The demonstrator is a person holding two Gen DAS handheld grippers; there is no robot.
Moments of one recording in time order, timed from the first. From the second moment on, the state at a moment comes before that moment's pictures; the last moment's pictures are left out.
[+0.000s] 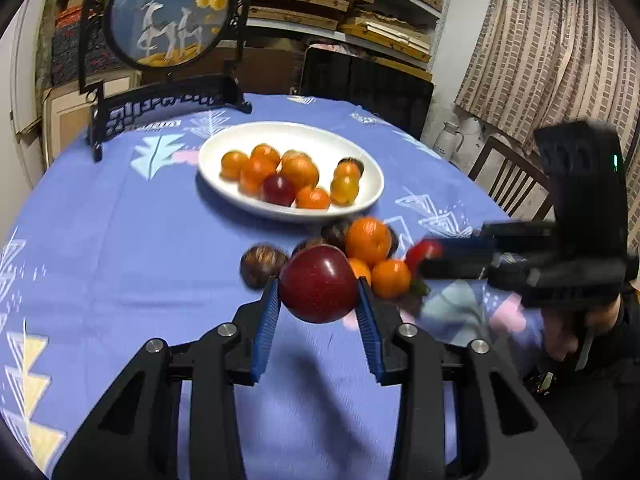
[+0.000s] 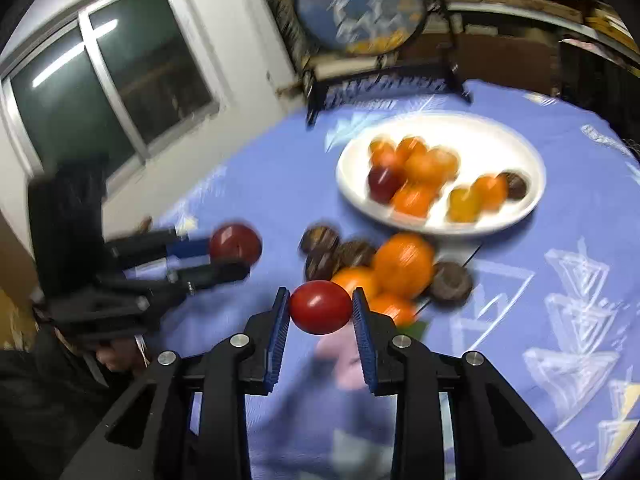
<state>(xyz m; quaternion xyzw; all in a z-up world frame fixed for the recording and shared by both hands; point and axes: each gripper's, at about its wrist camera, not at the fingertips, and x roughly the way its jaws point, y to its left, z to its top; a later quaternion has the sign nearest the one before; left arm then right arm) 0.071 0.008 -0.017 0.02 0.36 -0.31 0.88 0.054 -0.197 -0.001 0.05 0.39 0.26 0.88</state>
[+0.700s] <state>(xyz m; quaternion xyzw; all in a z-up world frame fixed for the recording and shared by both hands) 0.228 -0.116 -0.016 0.03 0.38 -0.32 0.87 0.236 -0.285 -0.012 0.19 0.38 0.14 0.89</state>
